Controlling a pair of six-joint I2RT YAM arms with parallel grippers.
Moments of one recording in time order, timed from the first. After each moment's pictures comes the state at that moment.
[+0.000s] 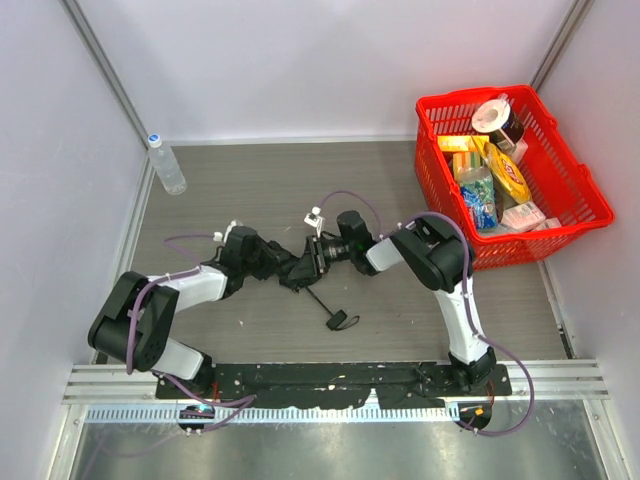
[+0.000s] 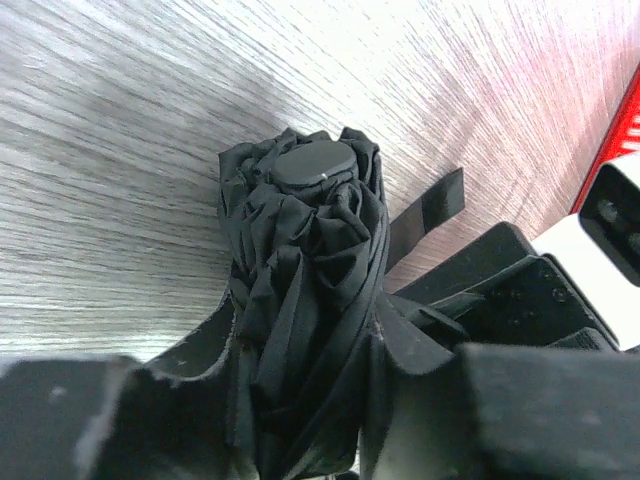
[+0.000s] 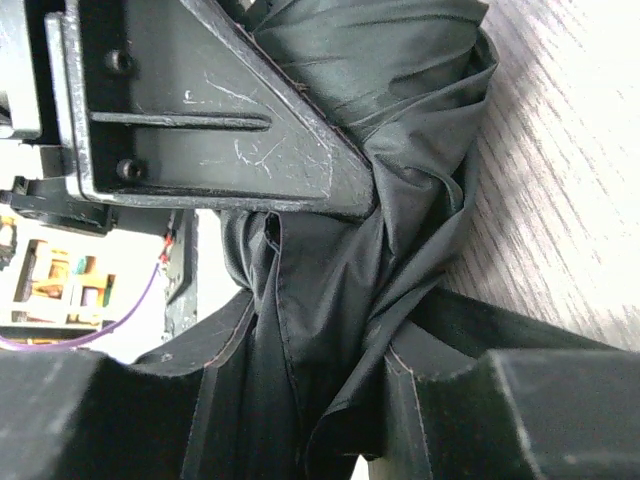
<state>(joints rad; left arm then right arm) -0.41 1.47 0.53 0.19 0.03 -1.16 0.65 2.22 1.00 0.89 -0.97 0.69</state>
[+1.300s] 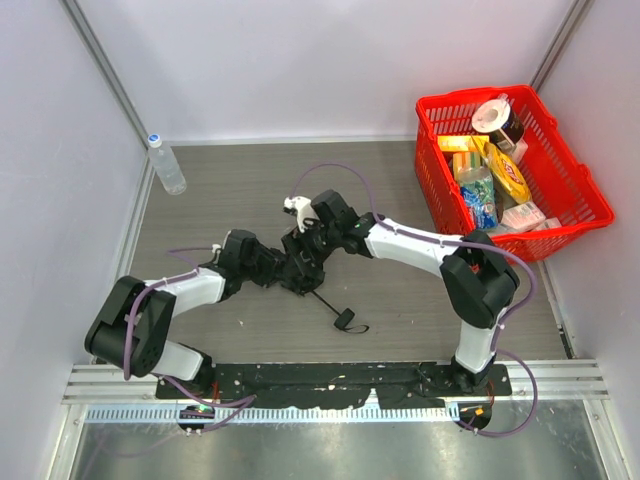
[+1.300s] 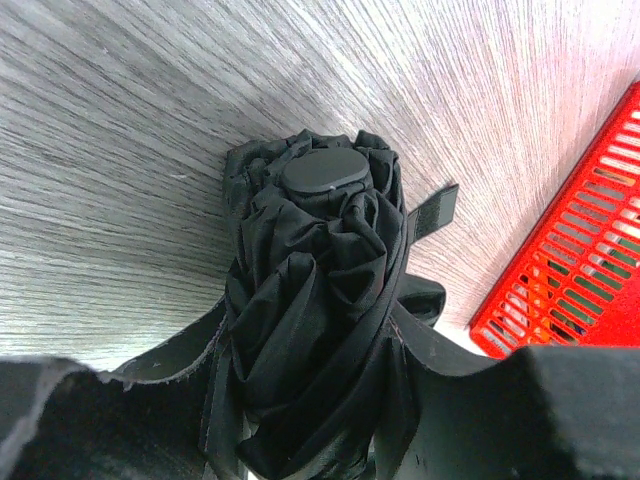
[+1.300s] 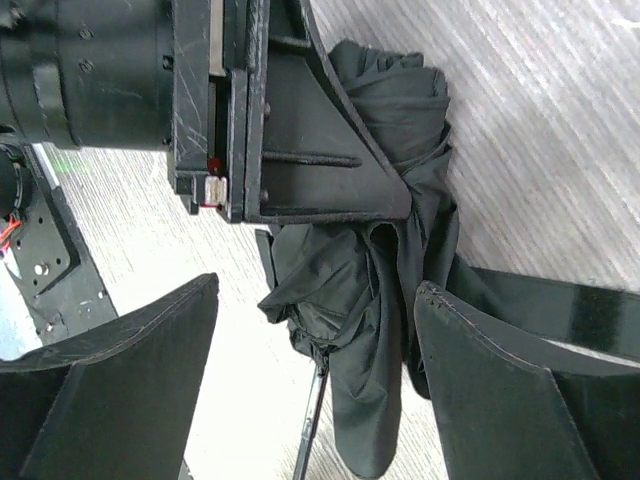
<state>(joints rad) -0.41 1.43 0.52 0.11 0.10 -1.33 0.79 1.82 1.28 -0.21 -0.44 0.13</state>
